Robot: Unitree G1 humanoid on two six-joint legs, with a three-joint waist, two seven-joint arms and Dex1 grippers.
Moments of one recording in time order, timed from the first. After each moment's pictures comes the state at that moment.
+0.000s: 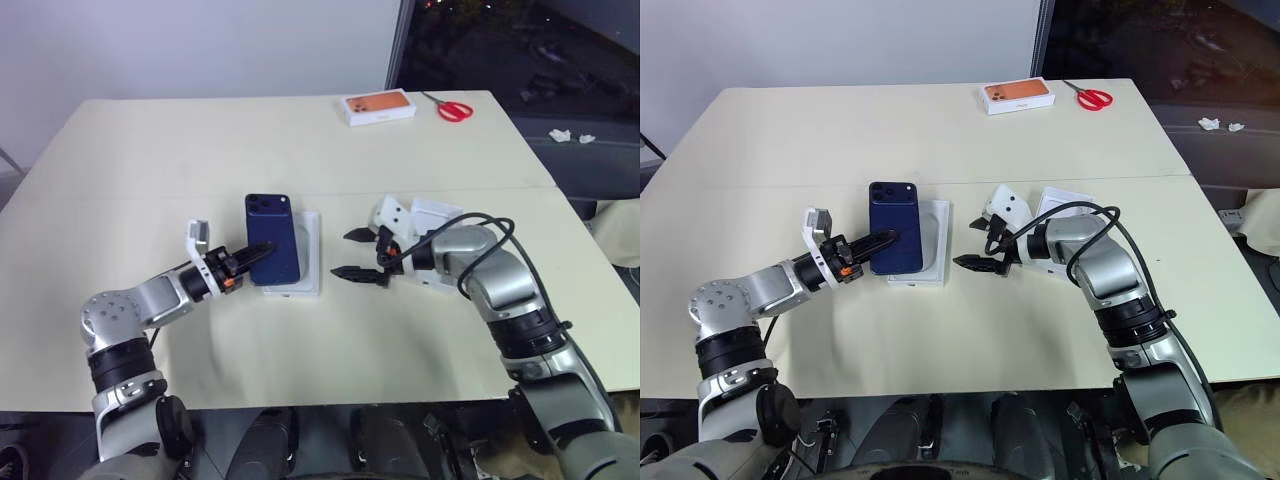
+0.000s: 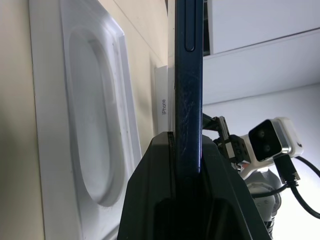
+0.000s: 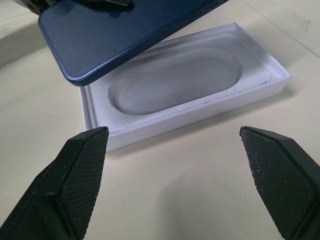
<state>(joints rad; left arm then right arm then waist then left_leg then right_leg) -0.49 0.26 0.59 0.18 -1.10 1.43 -0.38 -0.62 -0.50 0.21 0.02 0.21 0.61 1.03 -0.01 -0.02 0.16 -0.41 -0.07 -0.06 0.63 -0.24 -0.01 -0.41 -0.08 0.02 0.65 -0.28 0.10</state>
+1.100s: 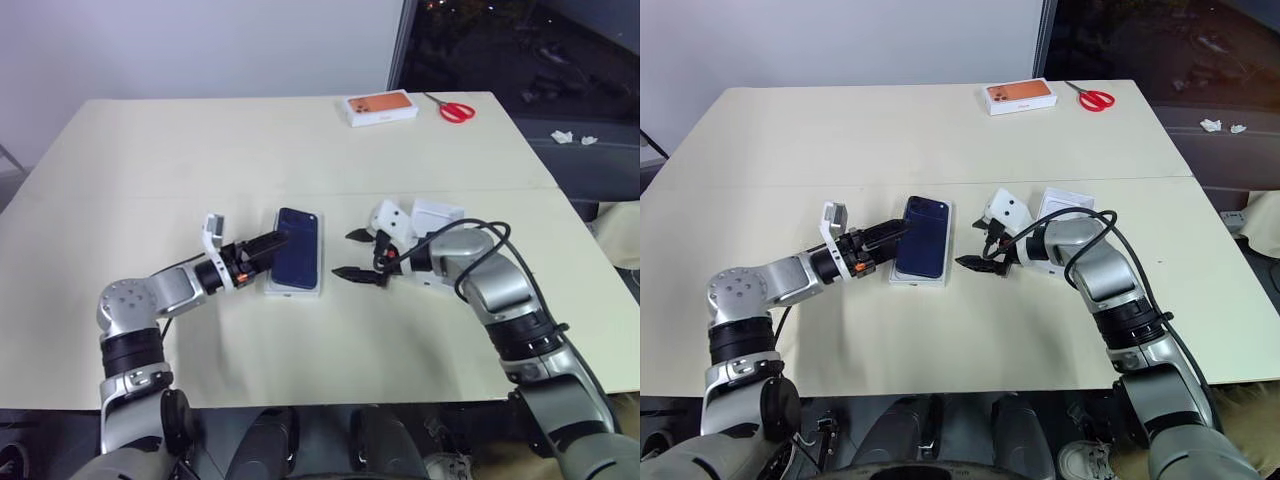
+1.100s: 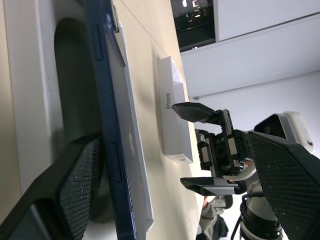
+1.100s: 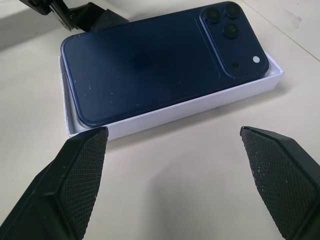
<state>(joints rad) -0.53 0.28 0.48 0.22 -1.08 1.37 -0.39 -0.61 -0.49 0.23 0.05 0.18 0.56 0.99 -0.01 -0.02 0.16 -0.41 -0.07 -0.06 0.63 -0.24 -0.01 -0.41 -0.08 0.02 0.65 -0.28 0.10</state>
